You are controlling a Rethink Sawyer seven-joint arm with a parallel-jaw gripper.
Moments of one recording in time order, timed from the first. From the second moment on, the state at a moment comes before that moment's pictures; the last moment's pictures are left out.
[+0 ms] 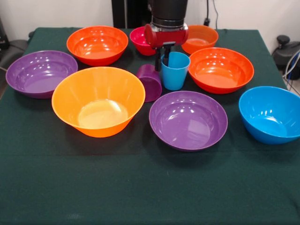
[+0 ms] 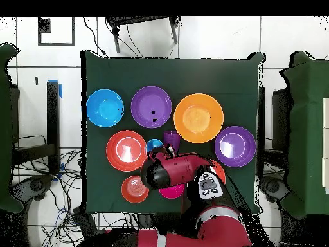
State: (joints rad) arm -0.26 -0.56 0.03 1.87 -0.48 0.04 1.58
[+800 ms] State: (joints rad) arm -0.34 -0.70 0.11 1.93 -0.44 0.26 1.58
